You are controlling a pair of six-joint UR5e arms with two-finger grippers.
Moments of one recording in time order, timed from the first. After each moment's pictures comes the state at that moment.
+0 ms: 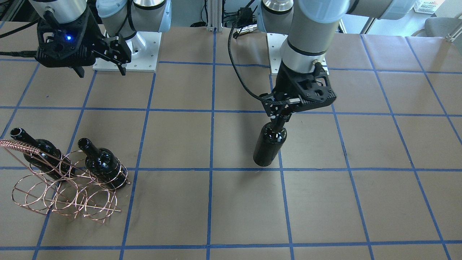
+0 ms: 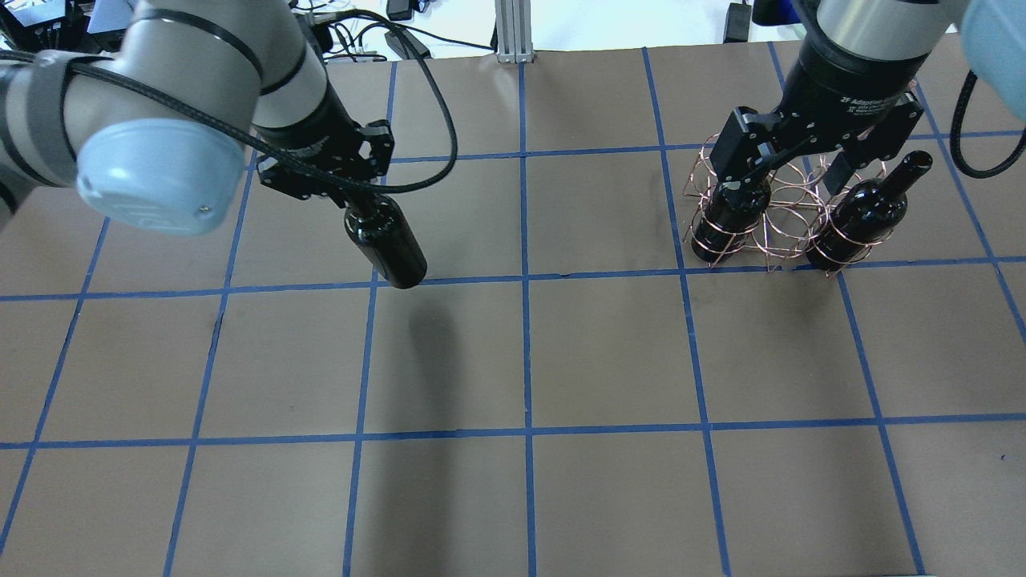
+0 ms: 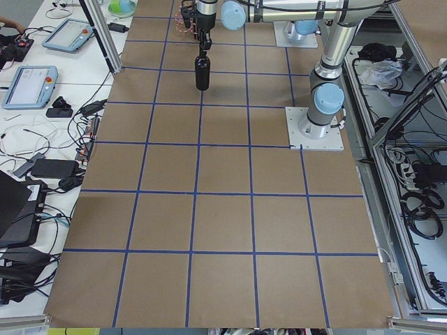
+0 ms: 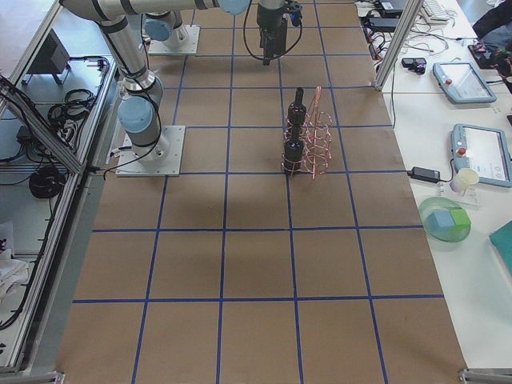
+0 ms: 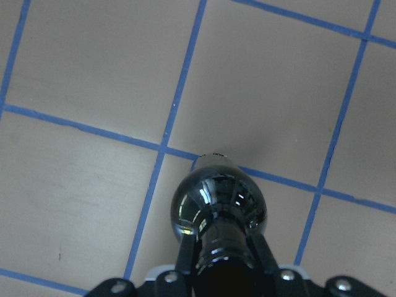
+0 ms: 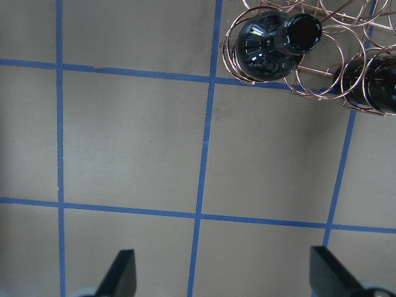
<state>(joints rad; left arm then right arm) -1.73 -1.63 -1.67 -1.31 1.59 -0.45 1.56 -1.60 1.52 -1.42 -1.58 -0.11</state>
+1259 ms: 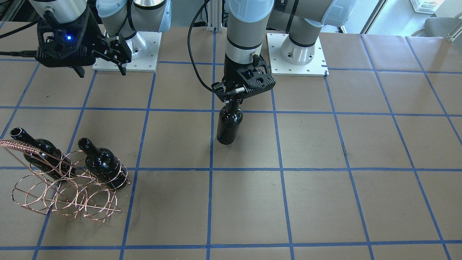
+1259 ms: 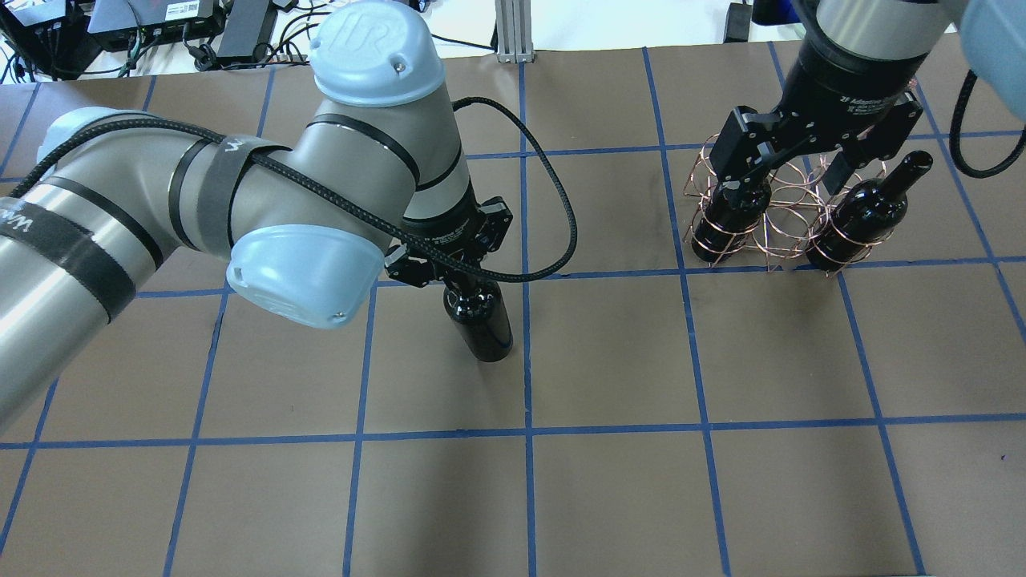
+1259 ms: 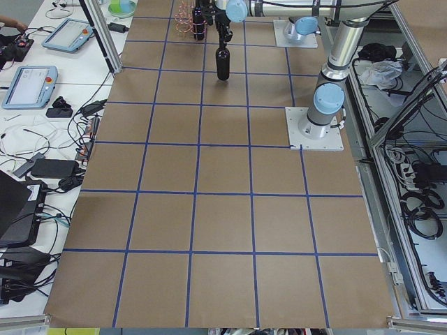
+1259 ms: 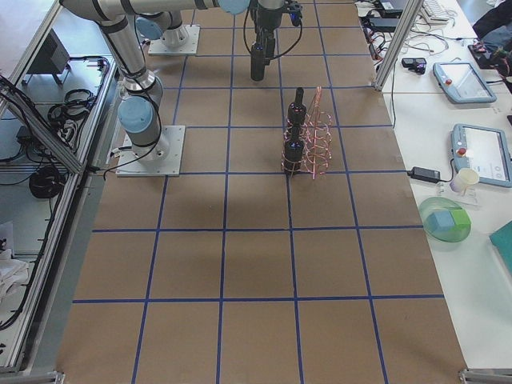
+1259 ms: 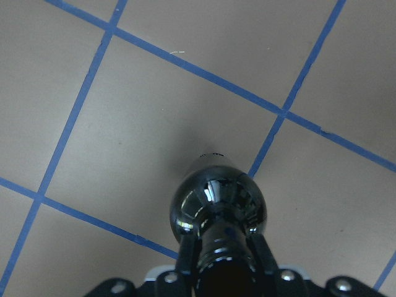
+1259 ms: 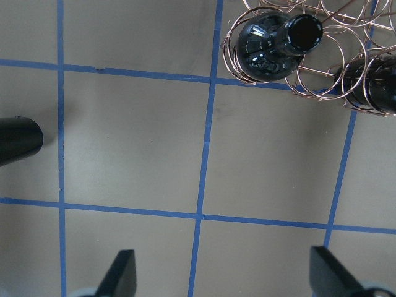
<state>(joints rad) -1.93 -1.66 -1.72 -1.31 1.55 -0.82 1.56 -1.60 1.52 -1.42 -1.58 -0.11</state>
